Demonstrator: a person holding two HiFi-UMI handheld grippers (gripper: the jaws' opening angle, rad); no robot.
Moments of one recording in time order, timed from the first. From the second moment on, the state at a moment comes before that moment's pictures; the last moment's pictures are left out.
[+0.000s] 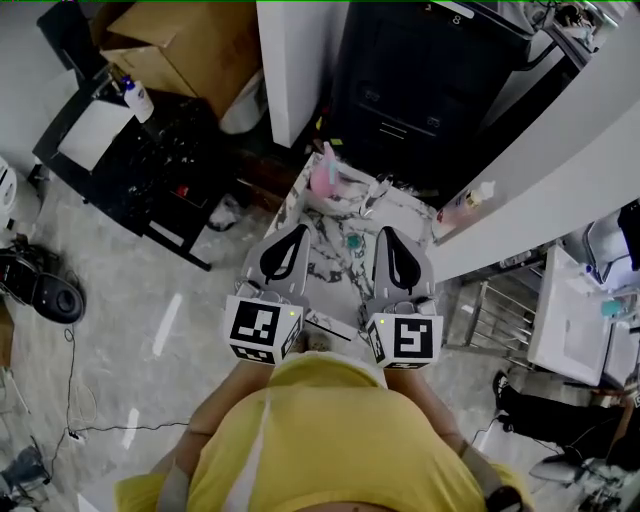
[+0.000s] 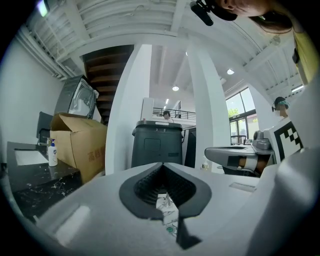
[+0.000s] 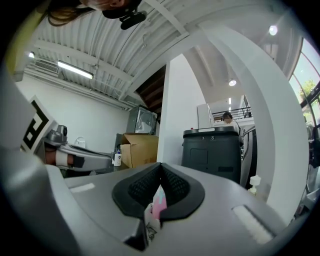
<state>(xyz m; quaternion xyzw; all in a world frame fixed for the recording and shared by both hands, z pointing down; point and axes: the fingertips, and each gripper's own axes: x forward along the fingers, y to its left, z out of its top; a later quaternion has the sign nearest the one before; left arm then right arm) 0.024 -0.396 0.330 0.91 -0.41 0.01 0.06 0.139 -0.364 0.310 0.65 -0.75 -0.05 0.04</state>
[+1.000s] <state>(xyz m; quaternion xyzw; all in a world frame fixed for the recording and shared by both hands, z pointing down) 0.025 -0.378 0.334 0.92 -0.40 0.02 0.05 0.123 -0.354 0.330 0.63 -0.78 -0.03 0.05</state>
